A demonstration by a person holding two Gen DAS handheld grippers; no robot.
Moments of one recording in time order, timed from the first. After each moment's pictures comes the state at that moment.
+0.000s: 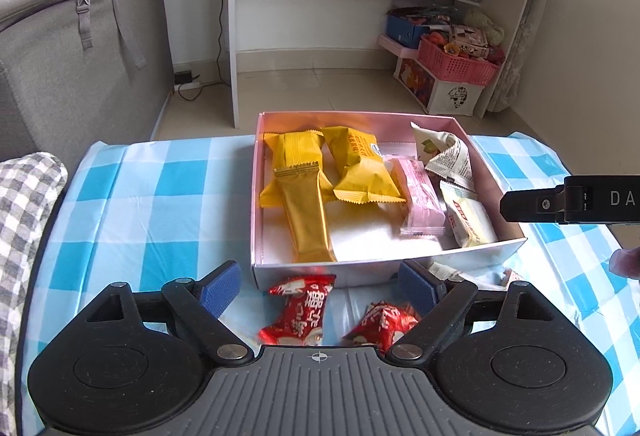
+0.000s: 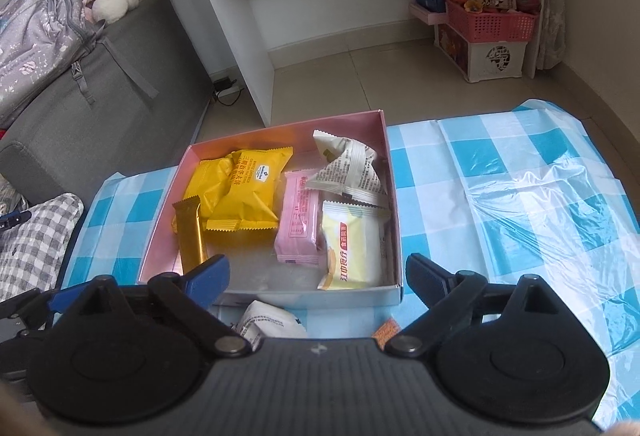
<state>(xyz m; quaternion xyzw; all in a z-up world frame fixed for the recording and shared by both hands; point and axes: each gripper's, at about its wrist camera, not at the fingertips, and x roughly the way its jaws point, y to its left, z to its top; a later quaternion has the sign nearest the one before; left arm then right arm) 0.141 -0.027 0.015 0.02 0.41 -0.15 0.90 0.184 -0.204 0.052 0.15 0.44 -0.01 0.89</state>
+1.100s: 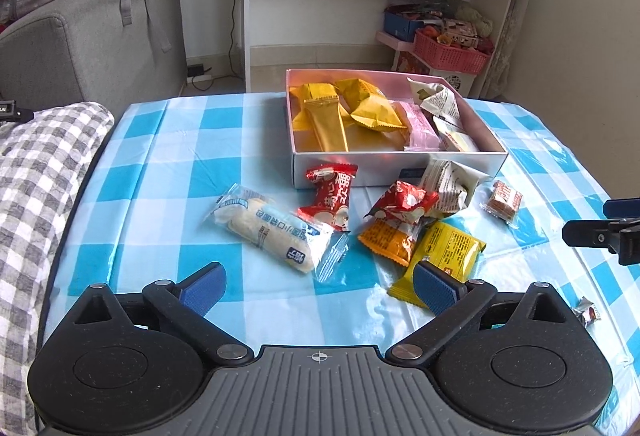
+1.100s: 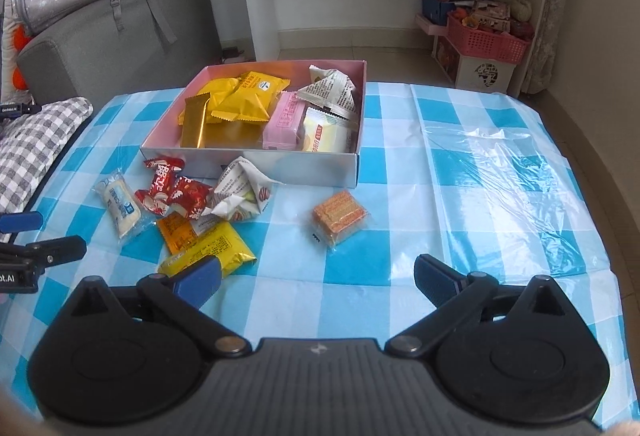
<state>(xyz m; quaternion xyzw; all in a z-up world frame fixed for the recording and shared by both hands) 0.044 0.024 -0.002 0.03 0.40 -0.16 0.90 0.074 -0.196 0.037 0.05 0.43 -0.01 0.90</state>
